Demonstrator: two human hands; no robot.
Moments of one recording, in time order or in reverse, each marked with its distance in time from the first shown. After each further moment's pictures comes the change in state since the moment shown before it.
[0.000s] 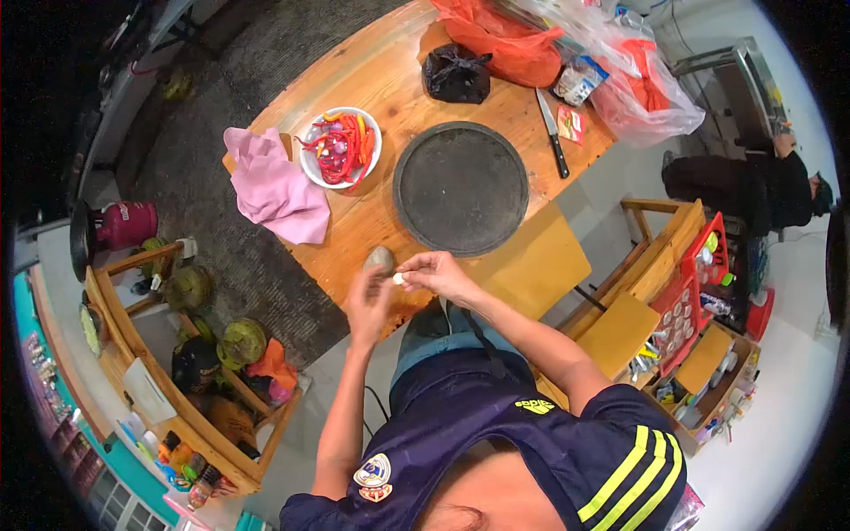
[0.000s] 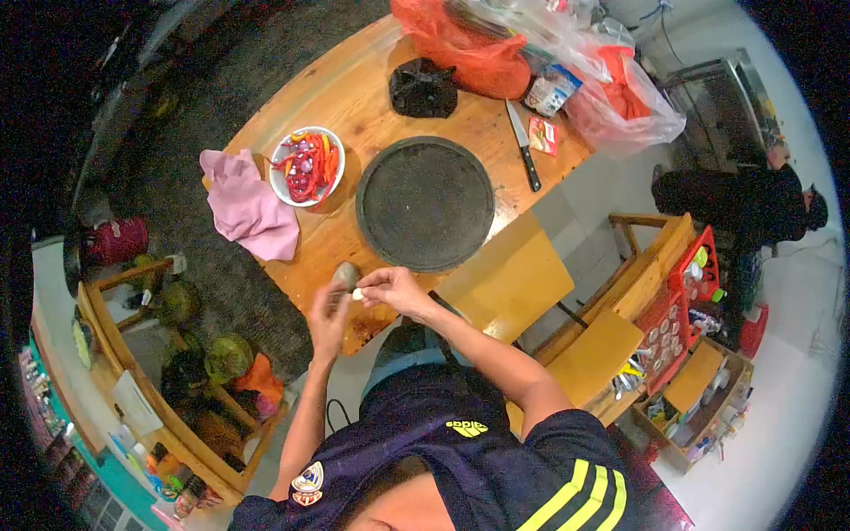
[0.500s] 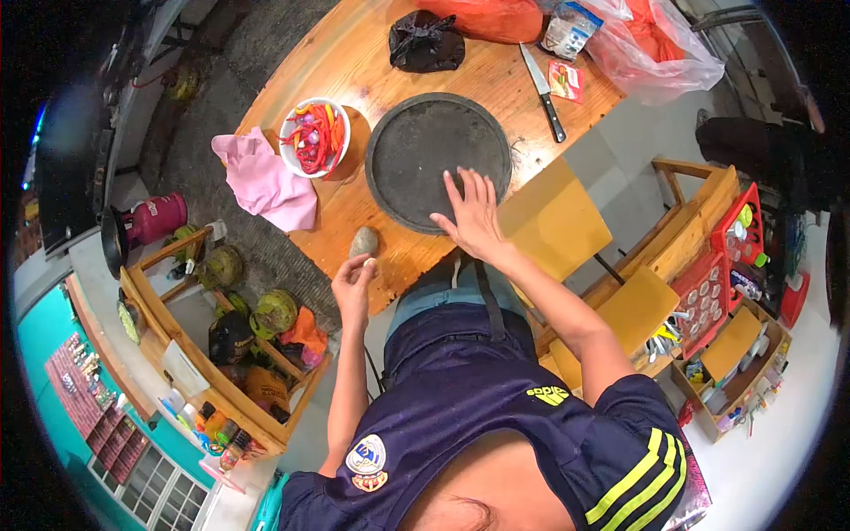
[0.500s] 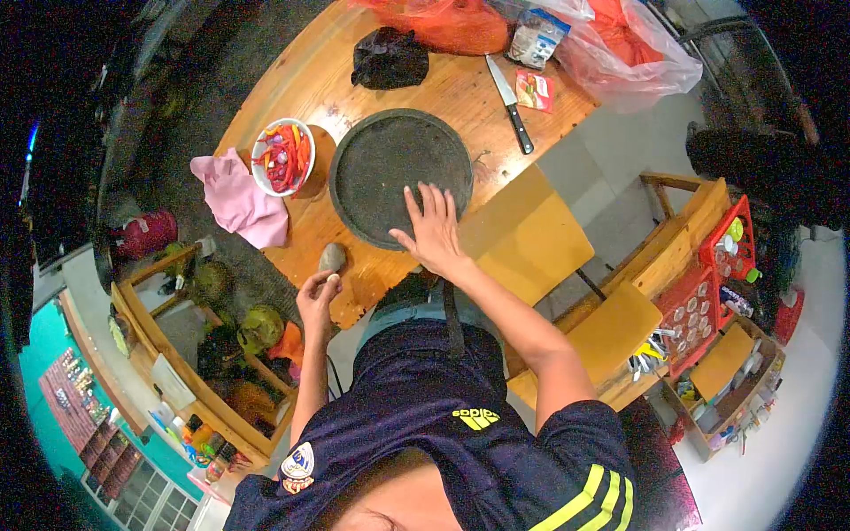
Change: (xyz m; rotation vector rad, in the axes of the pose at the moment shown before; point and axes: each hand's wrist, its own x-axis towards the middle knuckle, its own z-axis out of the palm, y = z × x) left_hand -0.006 0.014 0.024 -0.180 0.065 -0.396; right_hand -0.024 -0.041 -0.097 -1.512 0.525 -0.571
